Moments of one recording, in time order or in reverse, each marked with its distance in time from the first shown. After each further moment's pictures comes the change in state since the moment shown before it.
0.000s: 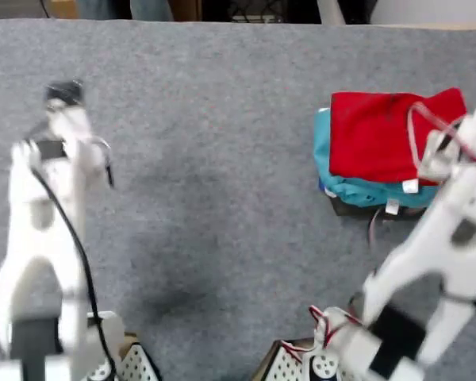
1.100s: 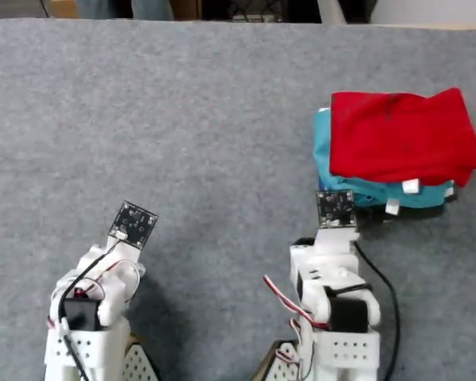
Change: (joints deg) left arm 7.2 -78.3 66.8 -3.7 -23.2; right arm -30.3 -85.2 108.9 -32.4 -9.1
